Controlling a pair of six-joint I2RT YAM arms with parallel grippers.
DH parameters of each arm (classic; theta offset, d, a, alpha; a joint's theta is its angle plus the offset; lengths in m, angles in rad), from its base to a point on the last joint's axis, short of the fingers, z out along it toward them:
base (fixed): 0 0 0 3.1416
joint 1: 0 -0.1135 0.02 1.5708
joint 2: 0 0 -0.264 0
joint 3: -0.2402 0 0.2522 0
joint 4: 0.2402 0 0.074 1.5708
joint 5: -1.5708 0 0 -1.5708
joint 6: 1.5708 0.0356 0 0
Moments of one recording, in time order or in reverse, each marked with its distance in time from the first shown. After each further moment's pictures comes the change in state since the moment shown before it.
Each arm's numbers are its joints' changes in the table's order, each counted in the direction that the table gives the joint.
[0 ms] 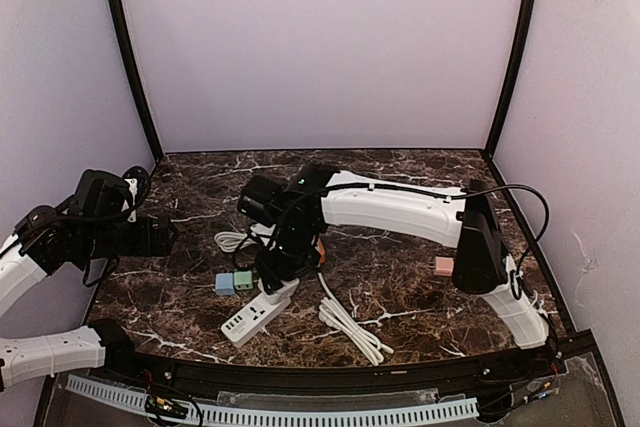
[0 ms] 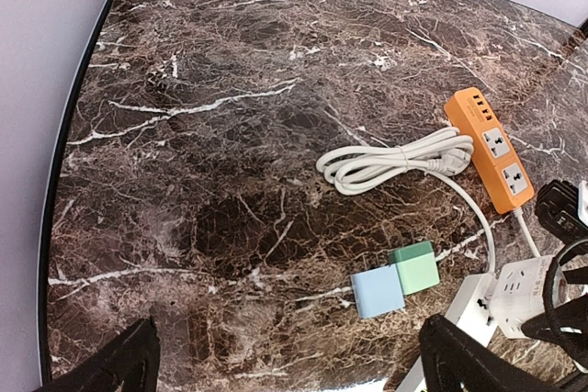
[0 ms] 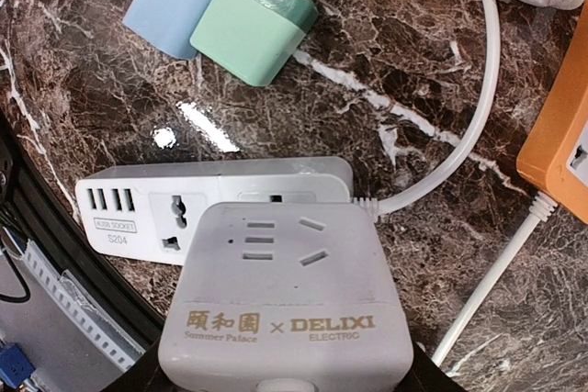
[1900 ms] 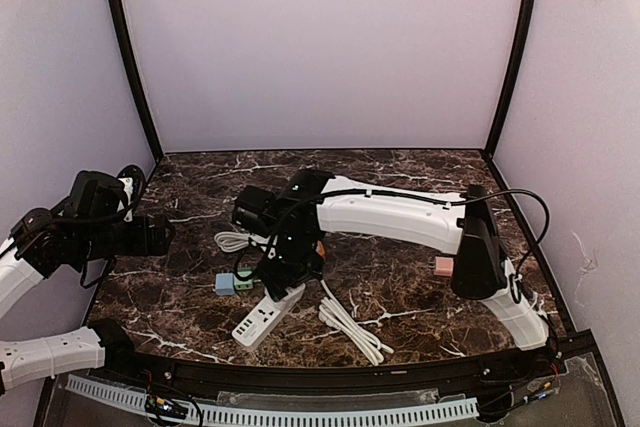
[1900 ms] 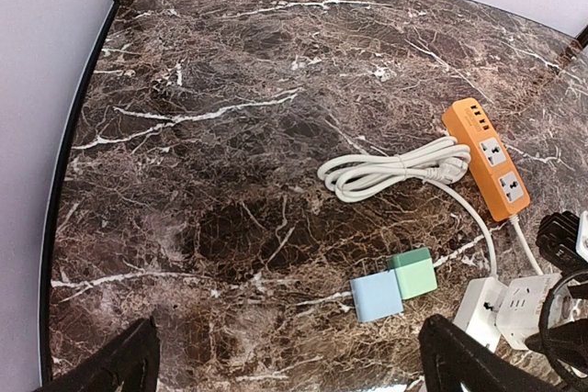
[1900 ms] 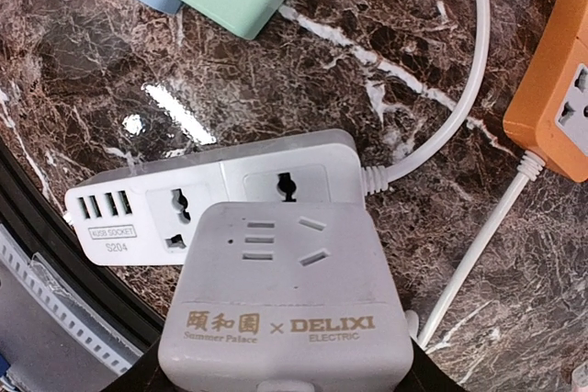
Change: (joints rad) left arm 0.000 -0.026 0.000 0.000 0.011 -0.005; right arm -0.043 0.006 -0.026 0.093 -0.092 0.003
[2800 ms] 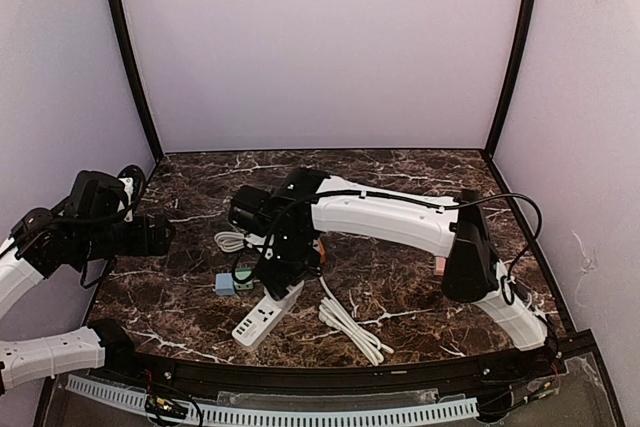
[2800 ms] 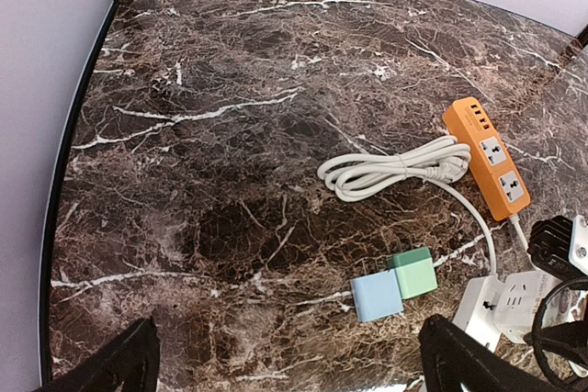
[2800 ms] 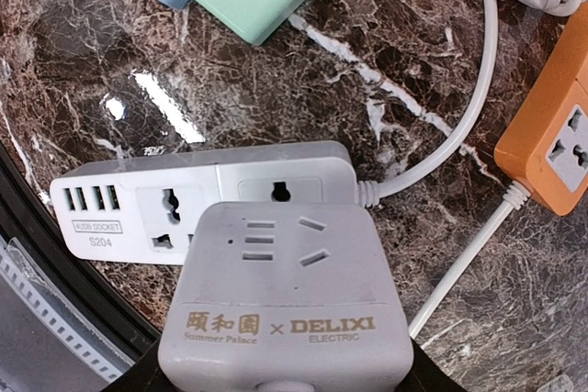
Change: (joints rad) left arm 0.000 0.002 0.000 0.000 0.000 0.000; right arm 0.000 0.061 -0.101 0.065 -0.014 -0.109
